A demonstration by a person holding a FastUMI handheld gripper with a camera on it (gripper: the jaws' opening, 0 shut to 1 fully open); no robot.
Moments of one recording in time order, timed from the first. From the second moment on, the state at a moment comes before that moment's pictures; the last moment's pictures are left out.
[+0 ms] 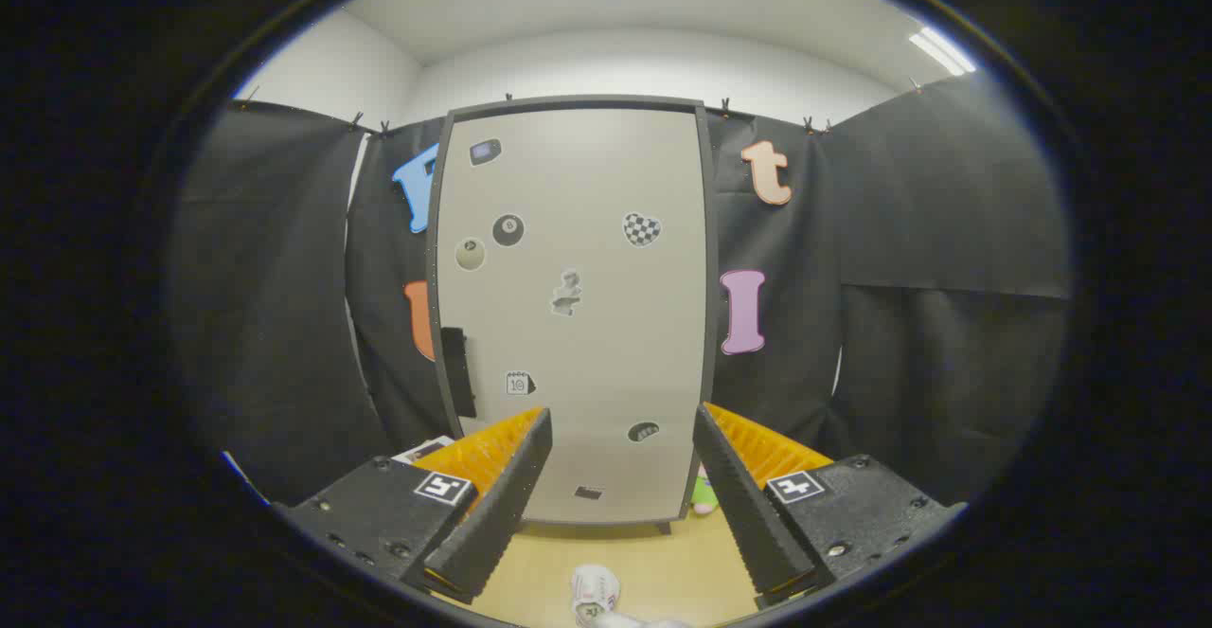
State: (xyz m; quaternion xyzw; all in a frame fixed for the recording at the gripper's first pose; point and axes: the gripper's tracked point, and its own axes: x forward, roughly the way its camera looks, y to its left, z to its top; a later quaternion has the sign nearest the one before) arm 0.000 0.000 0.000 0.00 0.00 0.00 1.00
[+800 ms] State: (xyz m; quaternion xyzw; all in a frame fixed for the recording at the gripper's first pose) arm 0.030 0.039 -0.011 0.00 0.02 0.00 1.00
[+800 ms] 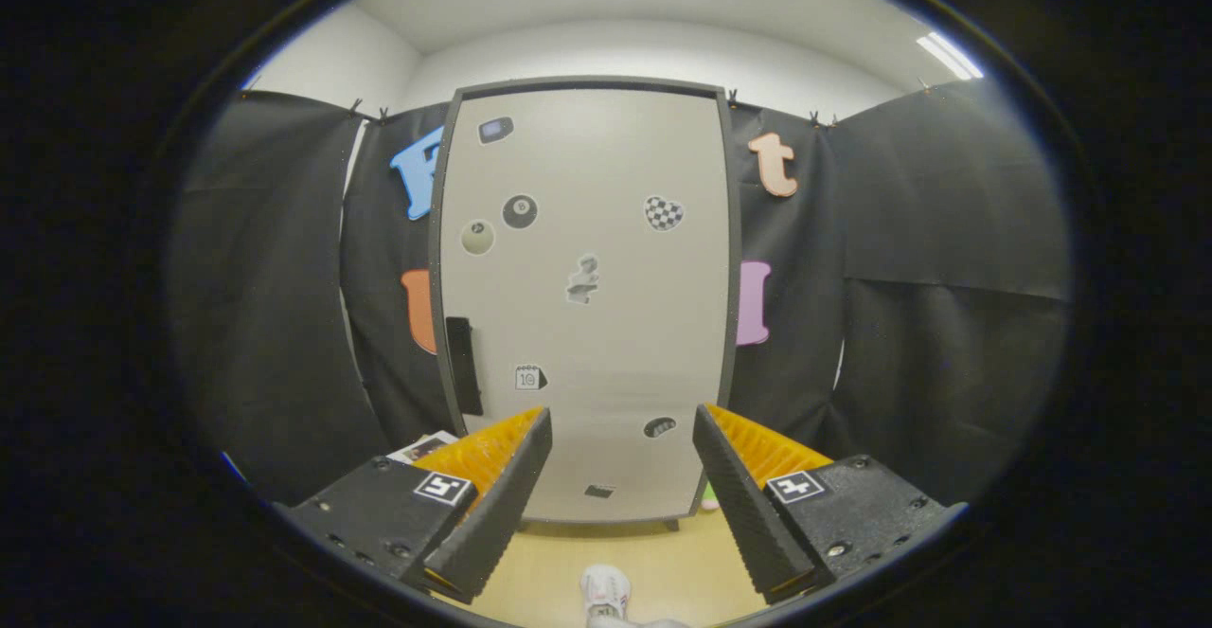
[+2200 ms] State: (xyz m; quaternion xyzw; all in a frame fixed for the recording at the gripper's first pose) arm 0.225 0.217 -0.057 0.02 0.07 0.07 0.99
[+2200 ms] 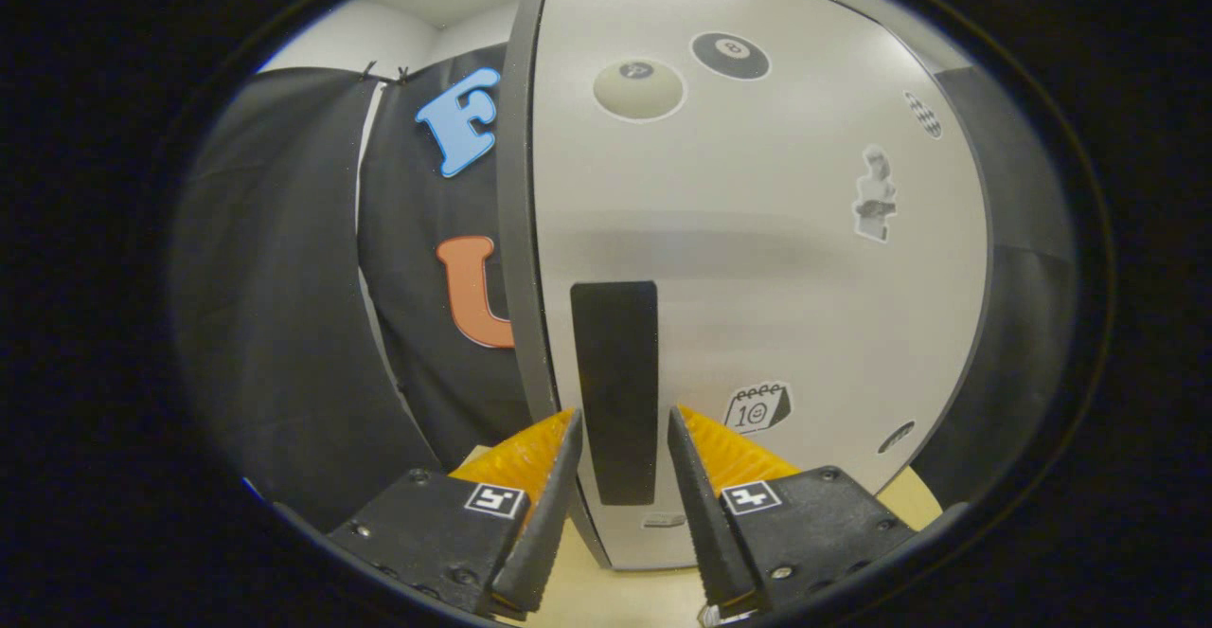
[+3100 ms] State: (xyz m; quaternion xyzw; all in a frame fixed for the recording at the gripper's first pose) arm 0.163 0.194 -0.066 0.00 0.07 0.10 0.99
